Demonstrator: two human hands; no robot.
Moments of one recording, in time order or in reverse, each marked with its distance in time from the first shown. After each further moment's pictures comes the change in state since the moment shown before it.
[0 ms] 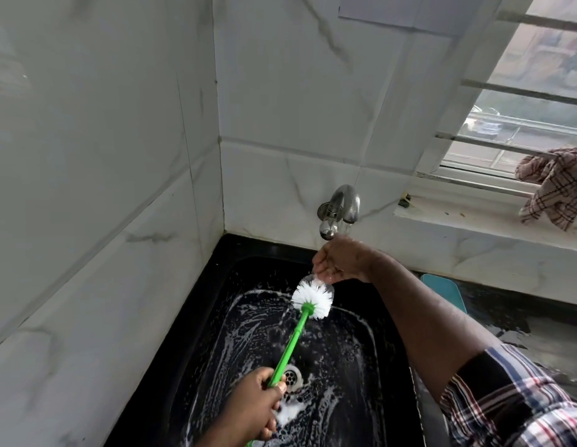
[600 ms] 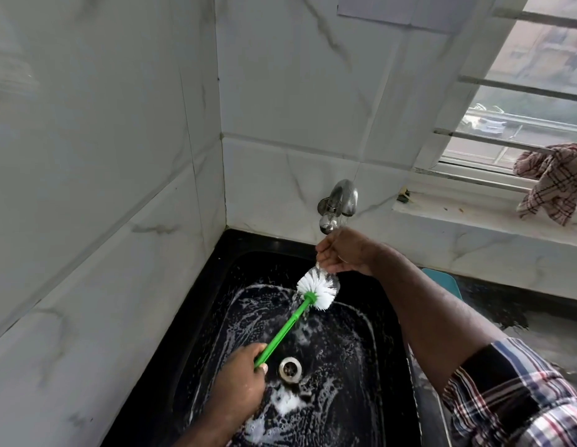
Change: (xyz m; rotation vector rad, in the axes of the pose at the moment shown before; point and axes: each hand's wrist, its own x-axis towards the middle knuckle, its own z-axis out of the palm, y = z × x) left_hand 0.009 -0.010 -0.012 0.452 0.308 0.253; right_hand -0.017 0.000 -0.003 0.034 0.016 -0.037
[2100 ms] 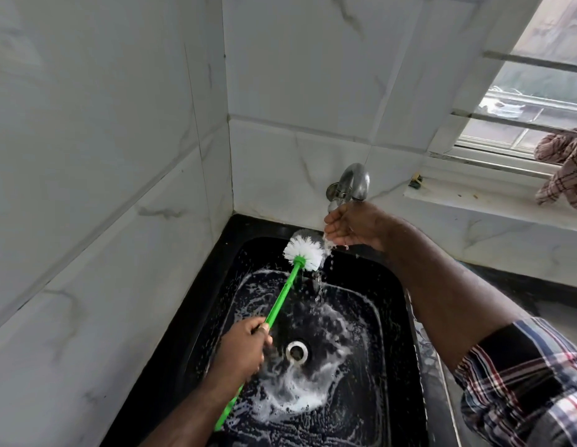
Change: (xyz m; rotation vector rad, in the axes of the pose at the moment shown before) left_hand 0.022 0.001 -0.008 -0.484 -0.043 -0.167; right_hand 0.001 -0.018 -0.008 0.008 -0.007 -0.076
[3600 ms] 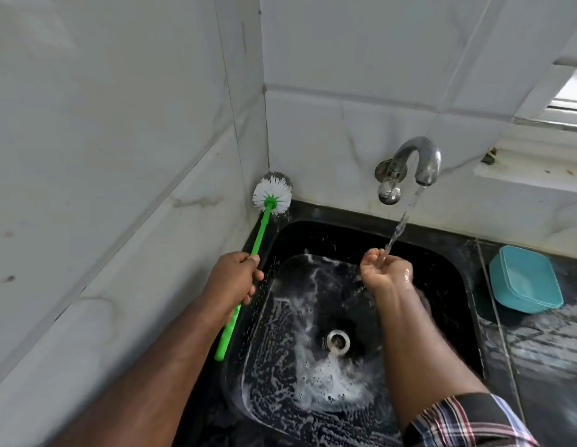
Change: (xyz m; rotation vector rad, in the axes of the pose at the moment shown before) left_hand 0.053 0.072 -0.089 -0.065 0.159 -0.059; right_hand 0.052 0.119 0.079 1.518 0.392 0.355
